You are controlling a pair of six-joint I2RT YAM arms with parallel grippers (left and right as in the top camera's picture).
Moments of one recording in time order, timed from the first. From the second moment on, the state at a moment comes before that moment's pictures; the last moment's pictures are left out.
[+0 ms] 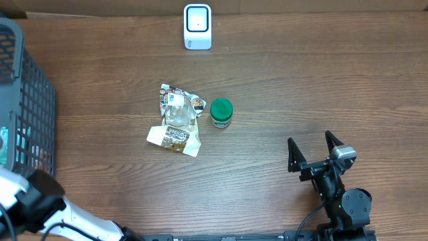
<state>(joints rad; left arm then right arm) 0.79 1.99 2.68 -1.68 0.05 -0.24 0.13 0.01 0.02 -0.03 -0.10 0.15</state>
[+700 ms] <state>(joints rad) 0.83 2.17 2.22 -1.37 -0.13 -0.06 0.13 0.01 0.02 -0.03 -0.10 0.15</state>
